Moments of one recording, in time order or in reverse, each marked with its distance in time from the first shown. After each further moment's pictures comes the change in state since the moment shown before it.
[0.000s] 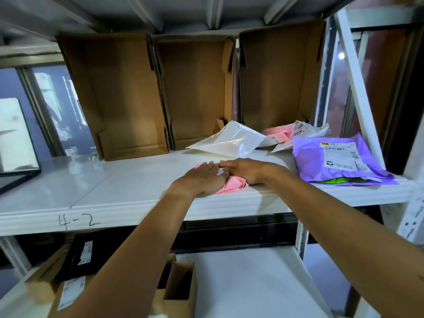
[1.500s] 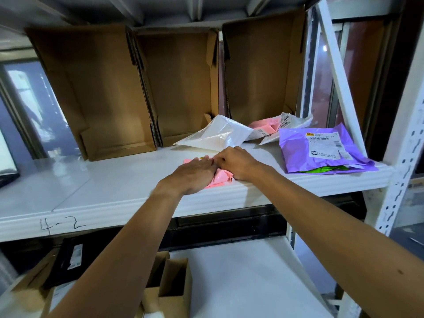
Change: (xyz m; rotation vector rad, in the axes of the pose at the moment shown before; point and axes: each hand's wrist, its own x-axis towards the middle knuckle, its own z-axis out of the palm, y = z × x) left_hand -0.018 0.011 -0.007 0.235 -0.014 0.205; right_hand -0.012 -0.008 0.008 -0.033 0.383 0.092
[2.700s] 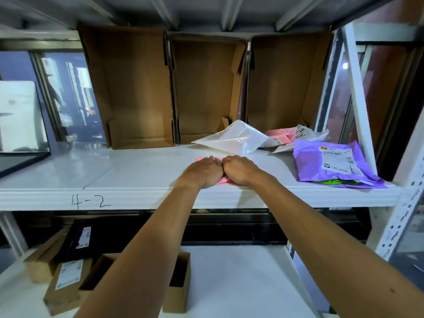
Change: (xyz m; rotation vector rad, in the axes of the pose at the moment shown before) left_hand -0.008 -0.006 -0.001 -0.109 0.112 -0.114; right_hand -0.017 -0.051 -0.002 -0.188 -0.137 -0.001
